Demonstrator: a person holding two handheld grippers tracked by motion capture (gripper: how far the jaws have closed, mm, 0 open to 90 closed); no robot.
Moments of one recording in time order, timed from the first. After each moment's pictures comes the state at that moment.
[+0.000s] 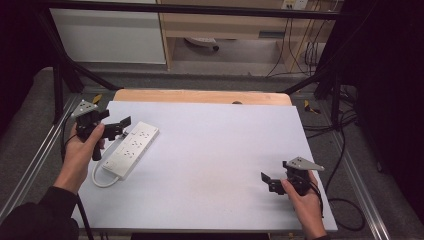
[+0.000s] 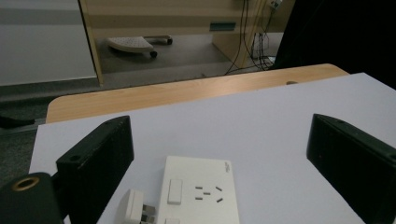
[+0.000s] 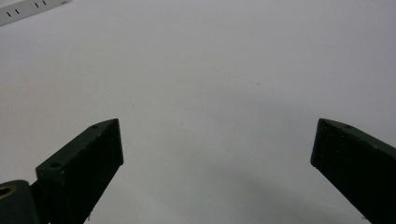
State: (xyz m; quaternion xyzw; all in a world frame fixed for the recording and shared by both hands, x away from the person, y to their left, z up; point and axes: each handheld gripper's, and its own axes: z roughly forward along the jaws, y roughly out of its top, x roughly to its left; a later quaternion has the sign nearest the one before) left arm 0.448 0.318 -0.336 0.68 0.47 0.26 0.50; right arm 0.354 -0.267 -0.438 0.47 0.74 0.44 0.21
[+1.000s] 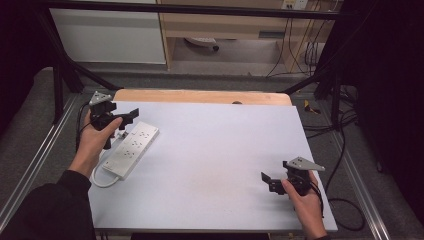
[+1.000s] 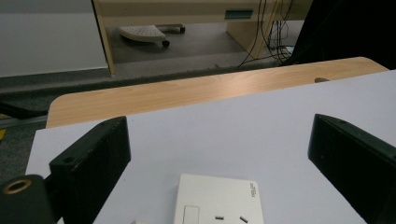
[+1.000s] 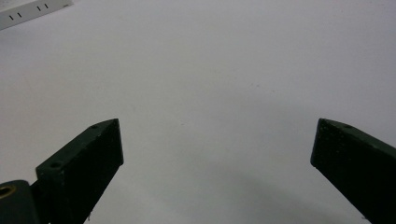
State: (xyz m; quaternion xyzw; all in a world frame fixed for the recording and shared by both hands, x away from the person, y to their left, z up) left arm 0.498 0.303 -0.349 0.69 0.49 0.27 0.46; right arm 0.354 -0.267 -0.437 0.47 0.74 0.44 0.21
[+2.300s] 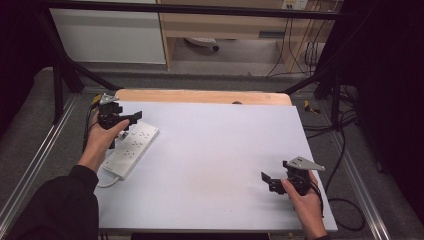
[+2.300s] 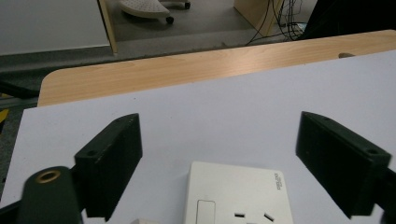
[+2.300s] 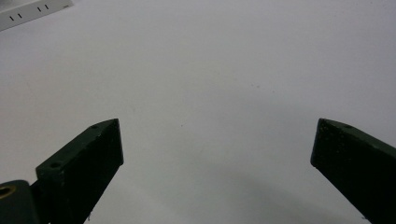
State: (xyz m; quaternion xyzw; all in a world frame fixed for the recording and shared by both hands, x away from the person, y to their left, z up) left arm 0.521 0.301 -0.376 0.70 0.51 0.25 0.43; right arm 0.355 -0.267 -0.437 0.46 0.74 0.44 0.21
